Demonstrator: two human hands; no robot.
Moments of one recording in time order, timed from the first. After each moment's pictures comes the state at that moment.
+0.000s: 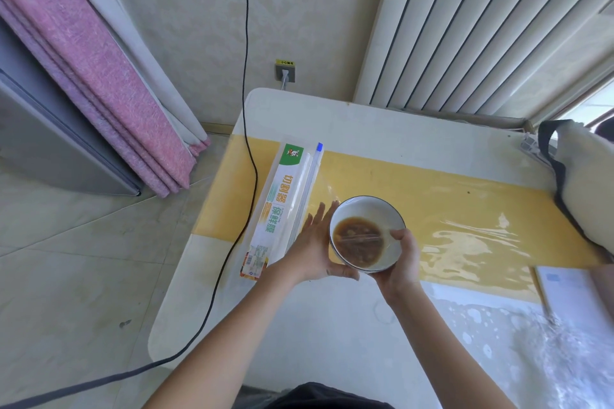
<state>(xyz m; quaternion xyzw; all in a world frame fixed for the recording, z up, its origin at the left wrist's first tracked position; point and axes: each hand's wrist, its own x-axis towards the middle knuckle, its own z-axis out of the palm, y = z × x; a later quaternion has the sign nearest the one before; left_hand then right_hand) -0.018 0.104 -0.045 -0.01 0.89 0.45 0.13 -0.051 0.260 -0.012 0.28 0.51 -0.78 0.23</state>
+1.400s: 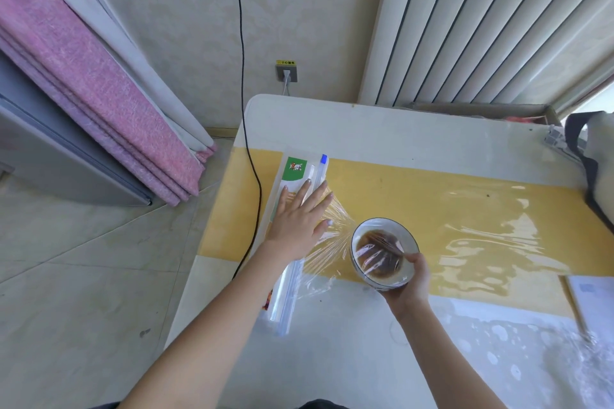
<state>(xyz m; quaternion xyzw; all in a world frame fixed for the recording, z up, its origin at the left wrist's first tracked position) -0.076 0.043 -0.054 0.01 0.99 0.04 0.14 -0.072 0.264 -0.070 0.40 0.45 -0.77 0.22</state>
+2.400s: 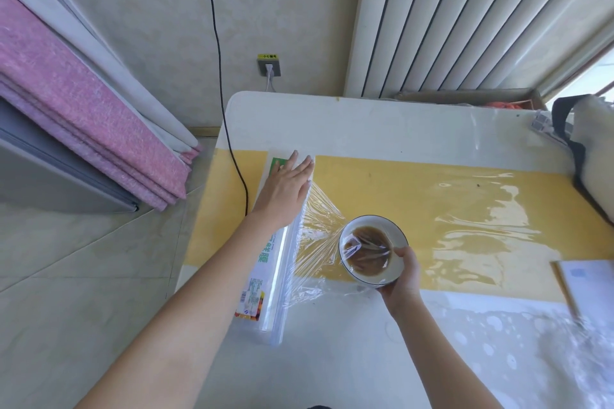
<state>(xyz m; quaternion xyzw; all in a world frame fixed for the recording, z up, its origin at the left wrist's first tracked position) -0.131 0.019 -0.051 0.03 0.98 0.17 0.06 -0.080 0.264 -0.082 0.40 0.50 -0.74 0.21</state>
